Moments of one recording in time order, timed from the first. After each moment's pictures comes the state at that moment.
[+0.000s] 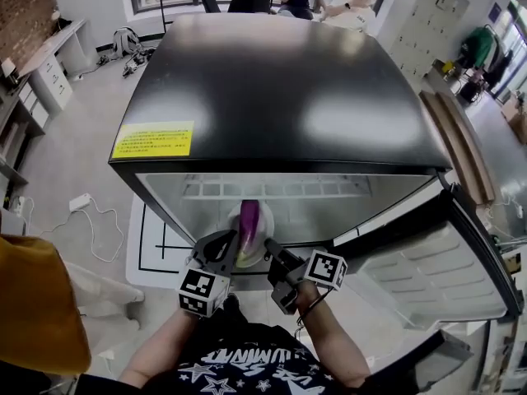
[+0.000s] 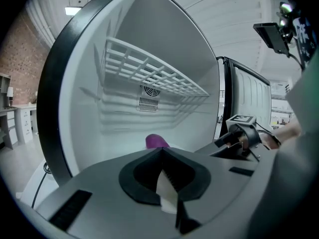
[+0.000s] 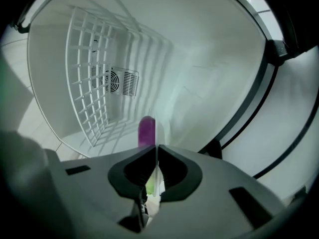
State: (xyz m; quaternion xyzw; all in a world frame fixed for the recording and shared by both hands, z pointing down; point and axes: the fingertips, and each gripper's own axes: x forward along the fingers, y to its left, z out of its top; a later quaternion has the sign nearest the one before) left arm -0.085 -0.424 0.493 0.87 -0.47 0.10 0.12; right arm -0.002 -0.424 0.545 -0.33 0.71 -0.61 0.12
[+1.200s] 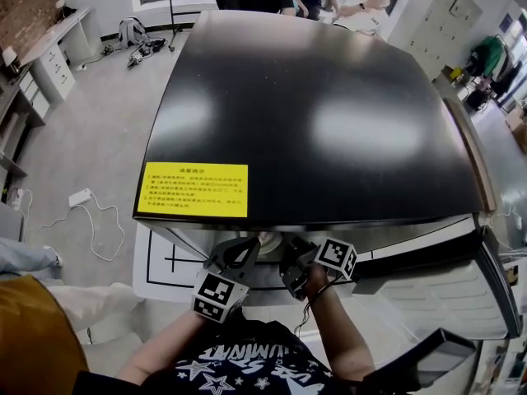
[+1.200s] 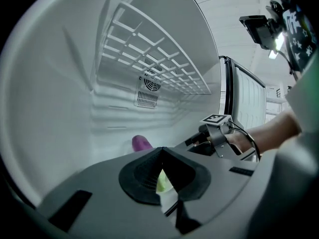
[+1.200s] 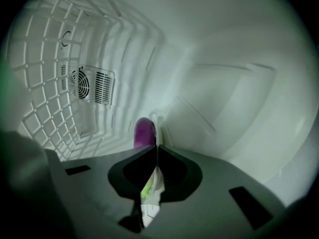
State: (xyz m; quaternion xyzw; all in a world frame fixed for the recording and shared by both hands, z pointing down) left arm -0.086 -0.460 0.503 0.89 -0.42 0.10 0.13; right arm -0.010 -0.510 0.578 -0.39 0.67 -0.62 0.10
